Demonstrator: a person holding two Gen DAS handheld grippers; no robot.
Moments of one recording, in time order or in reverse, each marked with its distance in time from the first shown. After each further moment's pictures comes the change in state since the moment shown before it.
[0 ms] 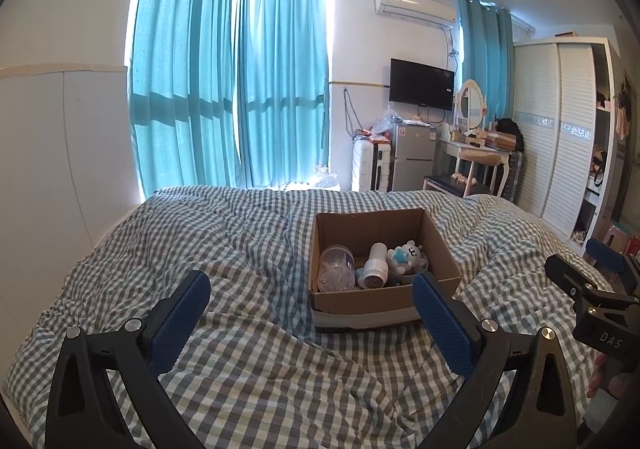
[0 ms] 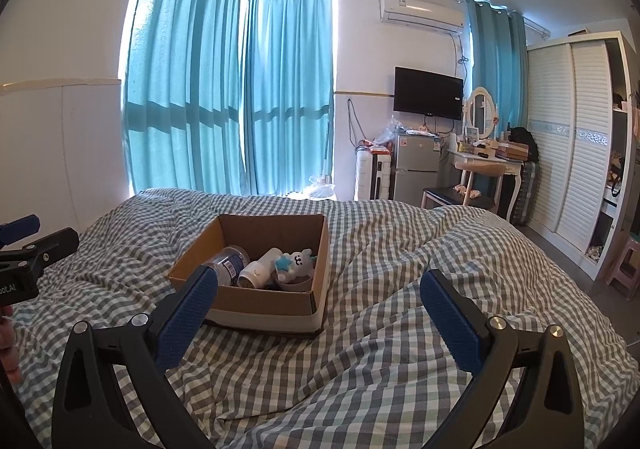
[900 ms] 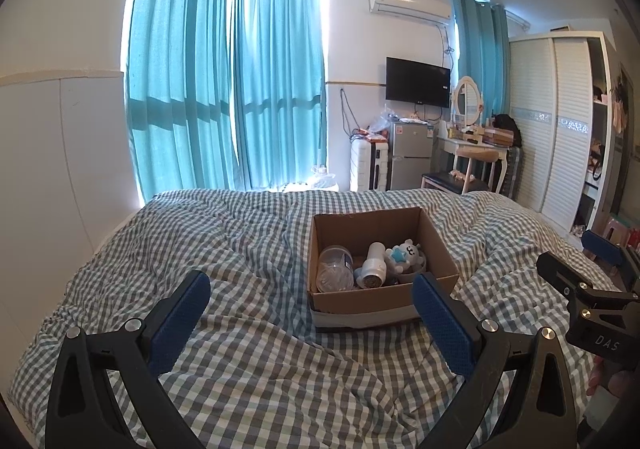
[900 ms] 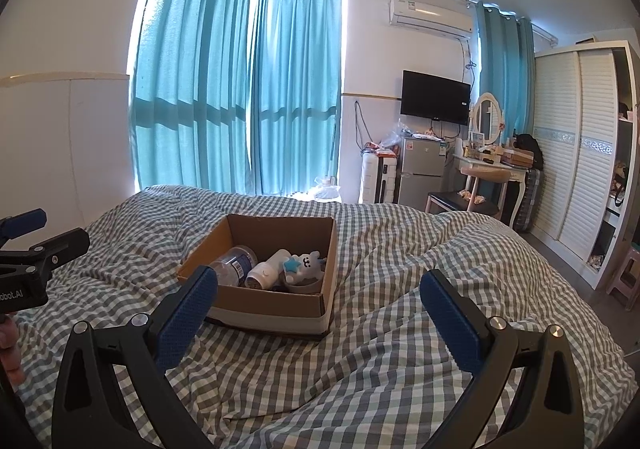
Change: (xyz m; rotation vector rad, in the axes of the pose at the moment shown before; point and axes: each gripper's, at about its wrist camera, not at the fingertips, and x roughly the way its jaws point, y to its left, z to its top) left arm -0.004 0.001 0.004 0.020 -0.003 -0.002; right arm -0.001 0.010 0.002 -0.019 -0.004 0.012
